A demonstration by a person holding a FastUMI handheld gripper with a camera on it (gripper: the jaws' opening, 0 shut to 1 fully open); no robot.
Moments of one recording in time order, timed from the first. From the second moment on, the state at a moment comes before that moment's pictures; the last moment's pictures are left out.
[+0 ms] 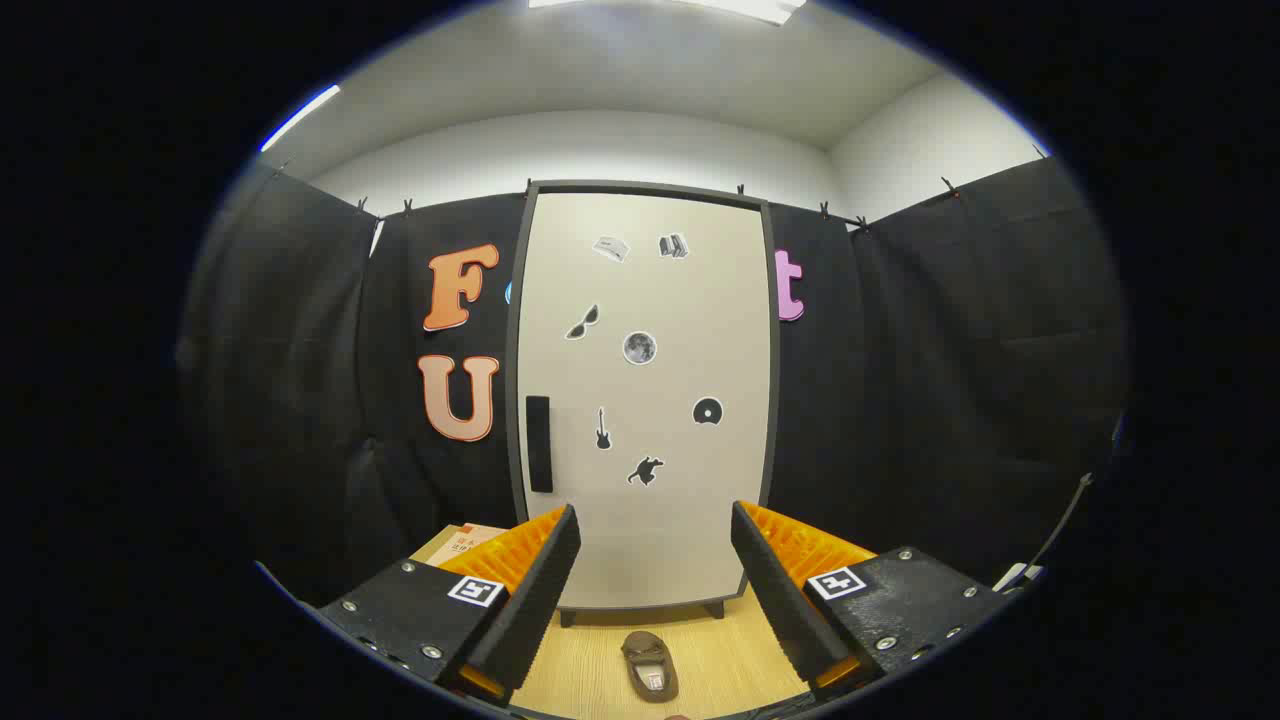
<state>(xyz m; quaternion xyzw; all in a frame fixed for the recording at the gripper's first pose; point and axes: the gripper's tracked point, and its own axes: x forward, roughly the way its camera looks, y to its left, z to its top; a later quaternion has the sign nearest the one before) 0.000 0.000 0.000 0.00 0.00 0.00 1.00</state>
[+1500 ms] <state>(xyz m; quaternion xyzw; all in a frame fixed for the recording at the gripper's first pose) 0.084 0.080 -0.017 0.02 0.02 0.06 1.00</state>
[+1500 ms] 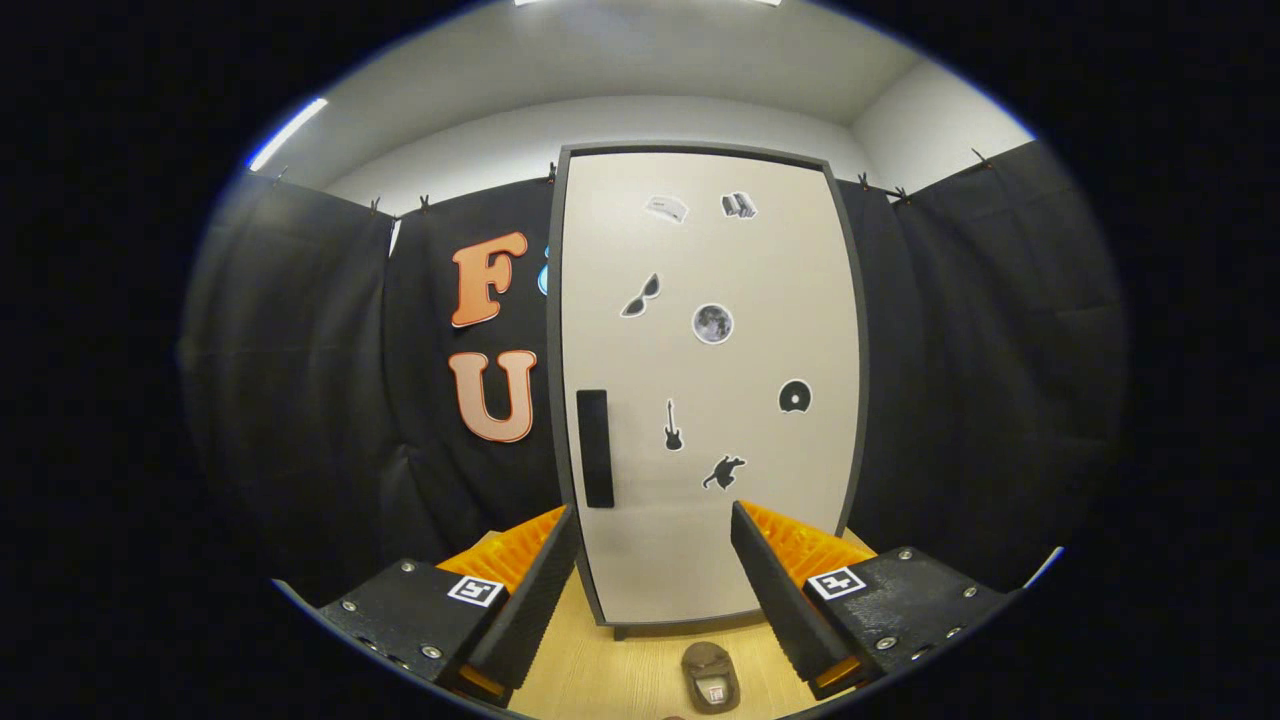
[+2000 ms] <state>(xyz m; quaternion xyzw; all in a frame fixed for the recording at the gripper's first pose) 0.168 0.134 -0.031 0.03 0.04 0.08 1.00</state>
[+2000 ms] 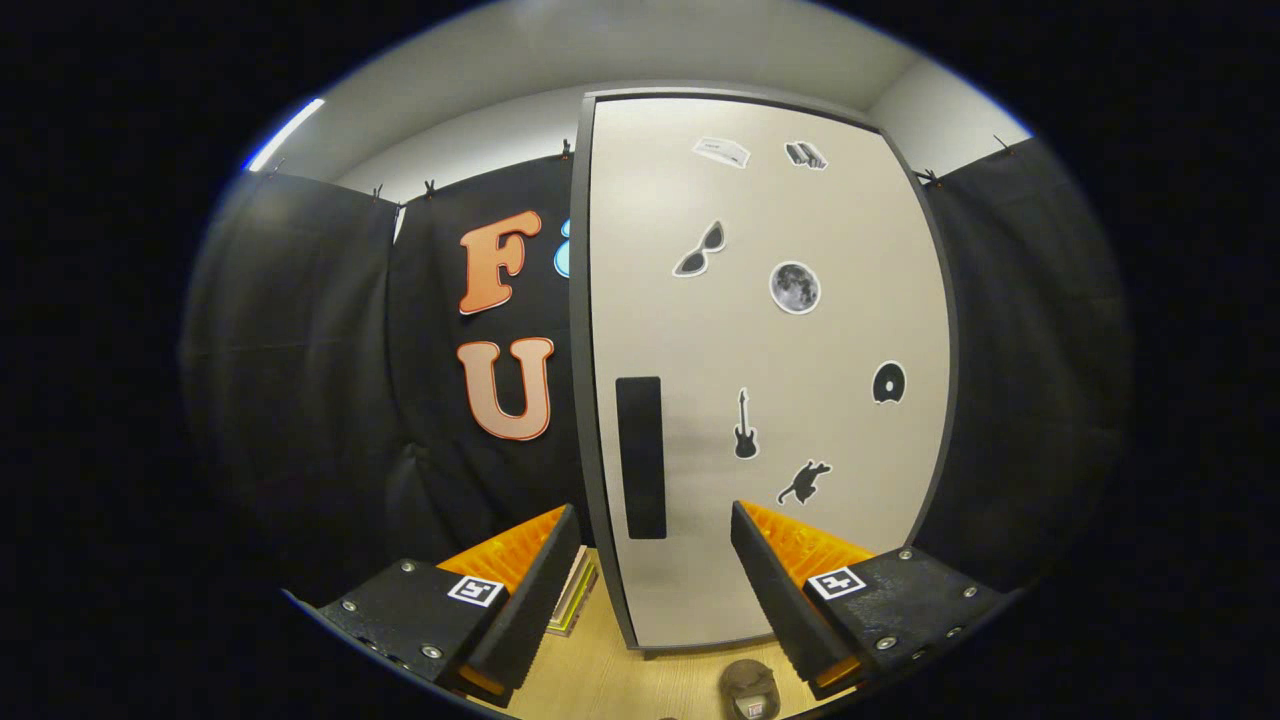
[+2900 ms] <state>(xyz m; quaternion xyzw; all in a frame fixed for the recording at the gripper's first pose) 0.249 0.153 -0.034 0.01 0.02 0.07 1.00</state>
